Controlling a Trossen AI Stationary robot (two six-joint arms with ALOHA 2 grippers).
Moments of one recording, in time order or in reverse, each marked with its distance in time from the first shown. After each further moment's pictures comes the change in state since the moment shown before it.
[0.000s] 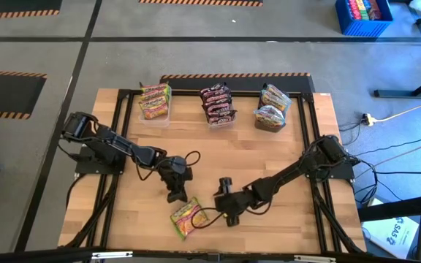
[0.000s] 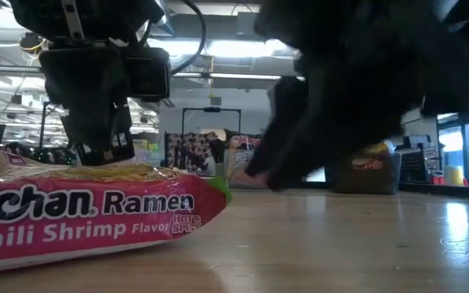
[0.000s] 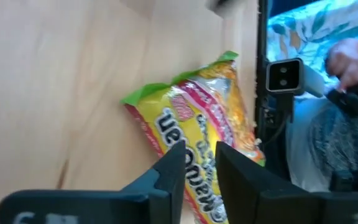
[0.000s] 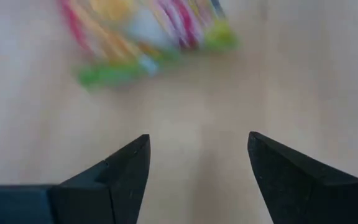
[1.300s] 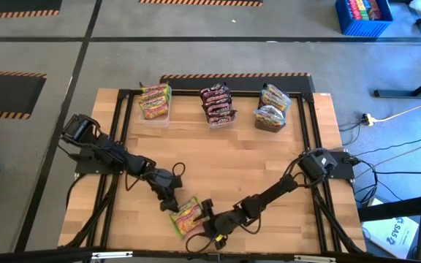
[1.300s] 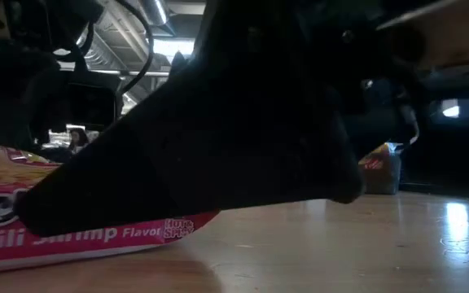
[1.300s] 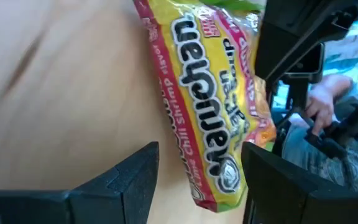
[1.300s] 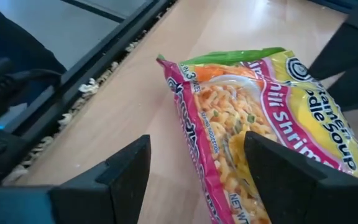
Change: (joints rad) left arm -0.172 0.026 -0.197 0.308 -0.150 -0.317; right arm 0.074 0.304 0.193 0.427 -0.029 -0.190
